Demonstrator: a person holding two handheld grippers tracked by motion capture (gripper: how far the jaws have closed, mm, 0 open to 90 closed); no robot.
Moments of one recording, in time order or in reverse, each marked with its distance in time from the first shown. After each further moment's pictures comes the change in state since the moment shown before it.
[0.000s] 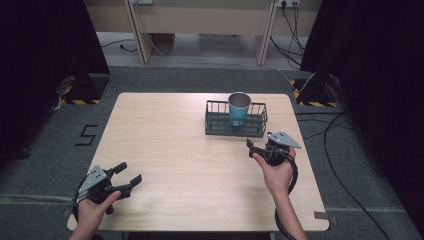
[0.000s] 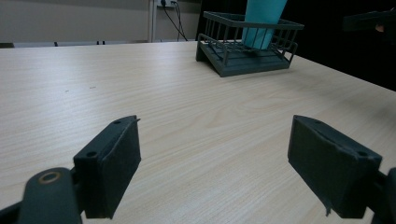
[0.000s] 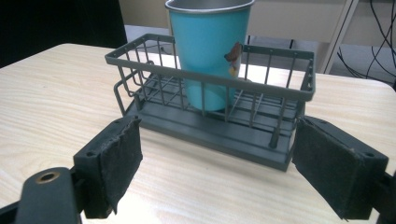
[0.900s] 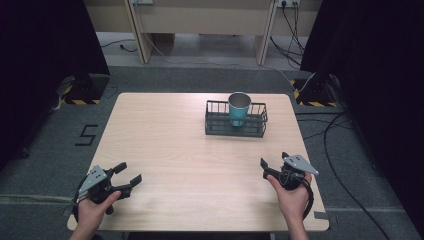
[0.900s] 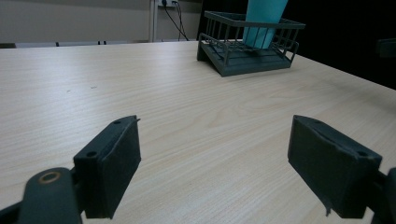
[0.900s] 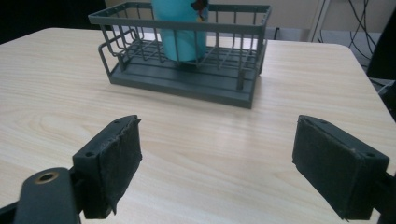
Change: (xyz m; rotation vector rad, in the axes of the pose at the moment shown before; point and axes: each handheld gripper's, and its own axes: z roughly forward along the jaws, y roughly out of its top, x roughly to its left) left arm 0.000 0.000 0.000 0.001 0.004 0.003; right arm -0.017 -0.052 -0.053 0.010 -0.053 0.029
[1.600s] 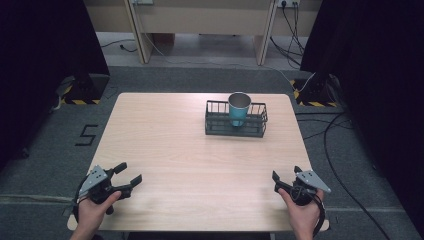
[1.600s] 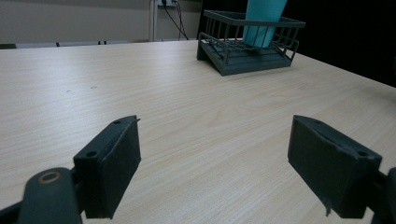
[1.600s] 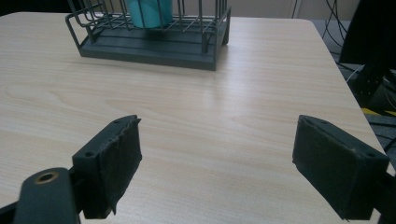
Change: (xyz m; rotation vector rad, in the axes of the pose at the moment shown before) left arm -0.001 0.000 0.000 0.004 0.003 0.007; right arm -0.021 -0.039 -0.027 0.016 -0.069 0.021
